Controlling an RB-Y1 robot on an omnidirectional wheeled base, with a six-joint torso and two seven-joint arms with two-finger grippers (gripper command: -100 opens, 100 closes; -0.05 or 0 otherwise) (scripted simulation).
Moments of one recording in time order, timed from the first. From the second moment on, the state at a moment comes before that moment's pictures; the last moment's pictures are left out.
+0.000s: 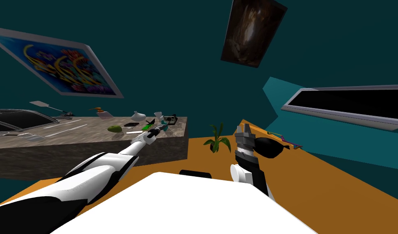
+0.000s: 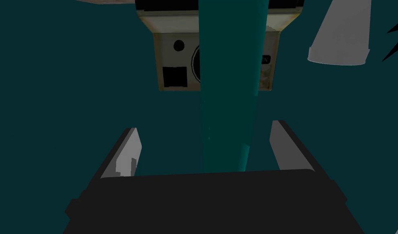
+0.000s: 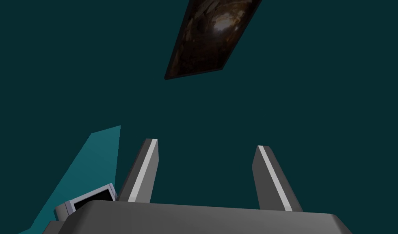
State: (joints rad) left arm -0.42 0.68 0.03 -0.64 -0.36 -0.33 -0.56; right arm 0.49 0.05 0.01 -2.30 -0.03 -0.44 0.10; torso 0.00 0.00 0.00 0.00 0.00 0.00
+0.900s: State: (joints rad) left arm -0.49 0.69 0.02 -0.57 -0.36 -0.34 -0.56; right arm 0.49 0.05 0.01 -2.30 -0.03 -0.44 0.10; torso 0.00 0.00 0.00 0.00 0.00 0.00
